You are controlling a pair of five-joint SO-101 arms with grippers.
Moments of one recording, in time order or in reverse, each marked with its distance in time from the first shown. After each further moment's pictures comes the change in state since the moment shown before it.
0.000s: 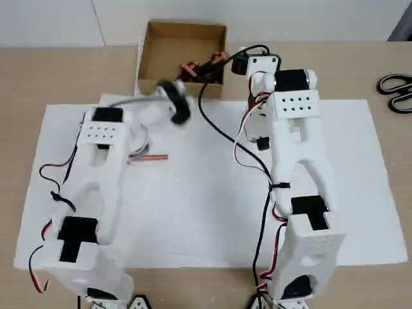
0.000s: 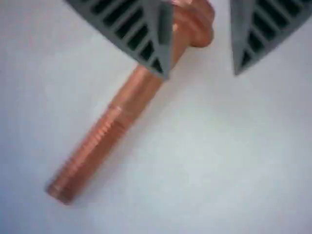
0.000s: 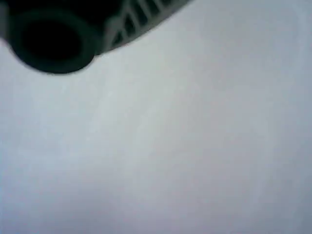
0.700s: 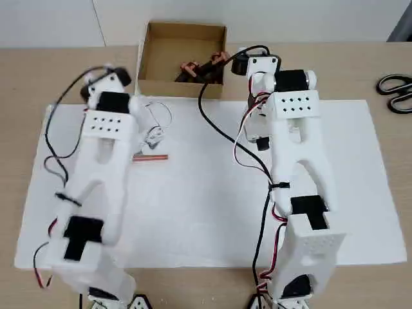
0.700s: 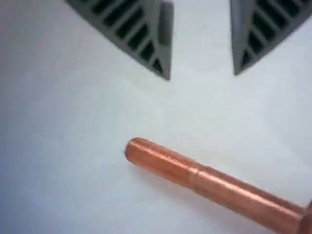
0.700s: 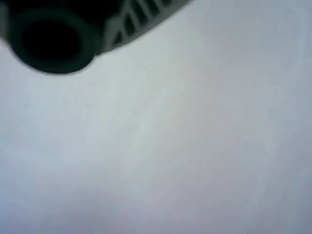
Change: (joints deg) left arm 3.5 2.9 -10.4 19.3 91.2; right arm -0.1 0.0 0.0 0.0 0.0
